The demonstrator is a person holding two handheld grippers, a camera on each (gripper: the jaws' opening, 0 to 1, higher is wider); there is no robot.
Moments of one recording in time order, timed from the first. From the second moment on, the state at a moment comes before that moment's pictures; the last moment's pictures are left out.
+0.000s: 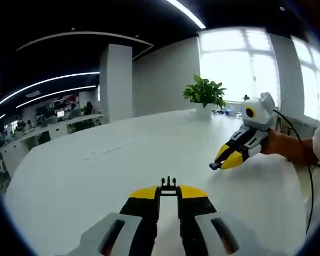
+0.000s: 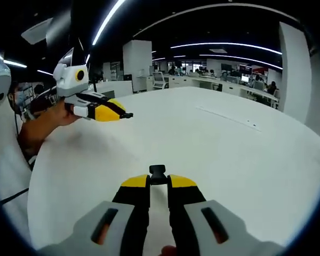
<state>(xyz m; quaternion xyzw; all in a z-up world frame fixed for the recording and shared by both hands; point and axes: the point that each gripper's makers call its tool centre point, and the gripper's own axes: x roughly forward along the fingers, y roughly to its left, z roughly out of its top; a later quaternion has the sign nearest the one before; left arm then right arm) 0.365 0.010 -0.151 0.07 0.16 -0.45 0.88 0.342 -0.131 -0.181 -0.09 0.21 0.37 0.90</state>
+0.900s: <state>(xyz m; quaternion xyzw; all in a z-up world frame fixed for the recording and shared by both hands) 0.312 0.005 -0.163 0.10 0.17 -0.53 0.82 0.287 -0.108 -0.187 -0.13 0.19 0.49 0.84</state>
